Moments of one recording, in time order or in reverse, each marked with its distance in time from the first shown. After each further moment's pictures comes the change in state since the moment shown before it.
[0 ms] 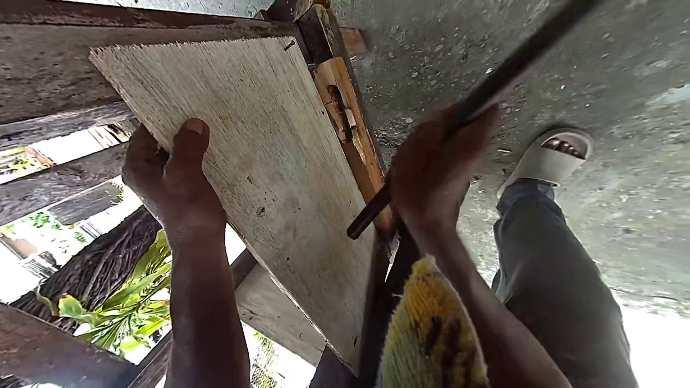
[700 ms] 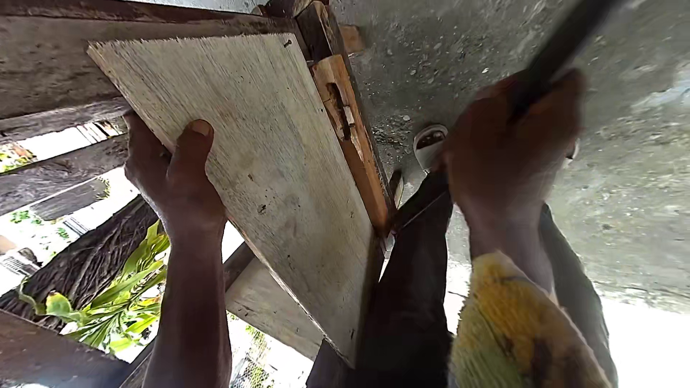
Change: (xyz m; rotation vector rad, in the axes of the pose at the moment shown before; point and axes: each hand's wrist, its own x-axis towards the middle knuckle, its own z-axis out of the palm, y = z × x) left_hand 0.006 -0.008 -0.005 -0.043 -0.102 0.050; right_hand 0.024 -0.018 -0.049 -0.186 0.046 -0.083
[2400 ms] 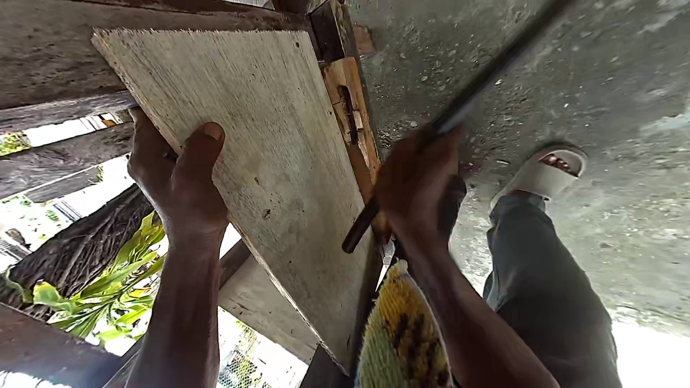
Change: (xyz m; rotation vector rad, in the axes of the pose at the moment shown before) left_hand 0.004 -0.012 -0.010 -0.006 -0.020 0.019; right_hand -0.026 0.000 0.072 0.108 -0.156 0.176
